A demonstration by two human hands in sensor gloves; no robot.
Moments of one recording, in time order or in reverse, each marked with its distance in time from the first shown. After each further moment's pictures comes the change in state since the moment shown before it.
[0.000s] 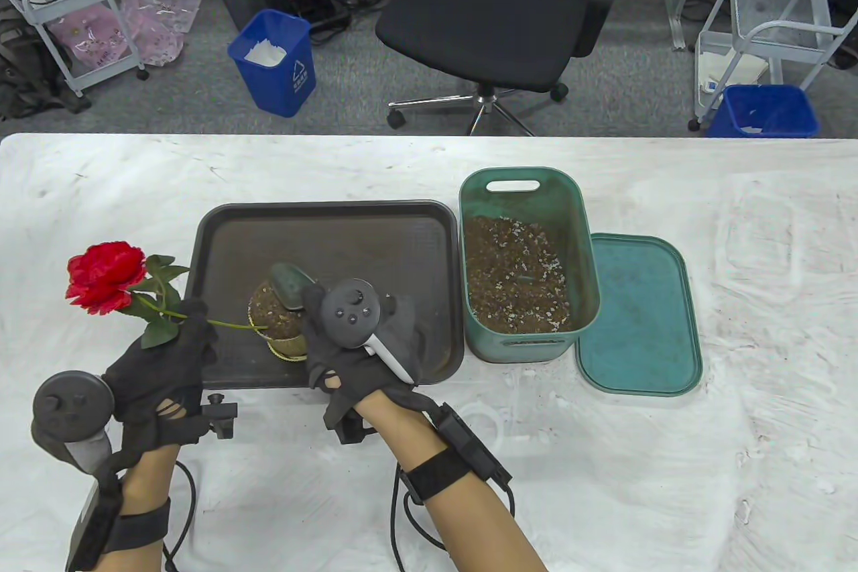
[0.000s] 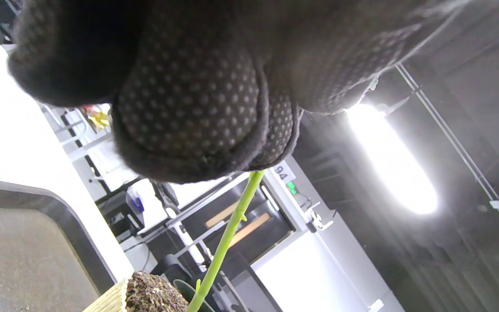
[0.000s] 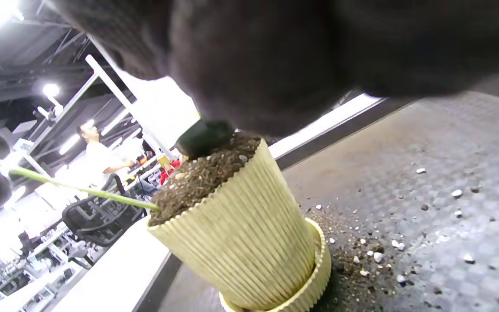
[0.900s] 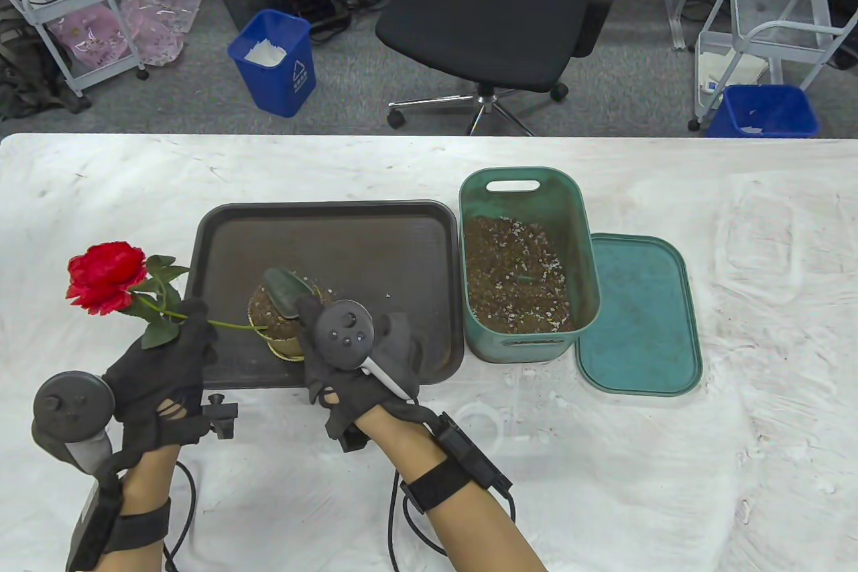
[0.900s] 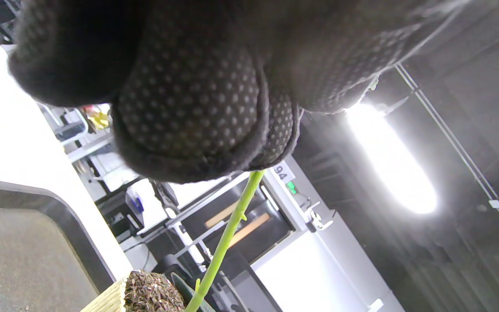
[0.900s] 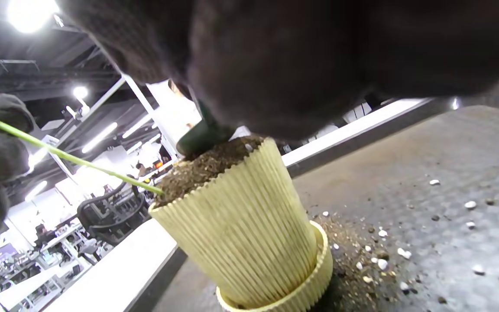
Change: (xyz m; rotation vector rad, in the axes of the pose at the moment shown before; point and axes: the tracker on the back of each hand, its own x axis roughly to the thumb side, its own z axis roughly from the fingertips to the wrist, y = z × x) left_hand 0.001 0.000 0.000 0.001 -0.002 -0.002; right_hand 0.003 0.012 0.008 -0.017 -0.082 0.093
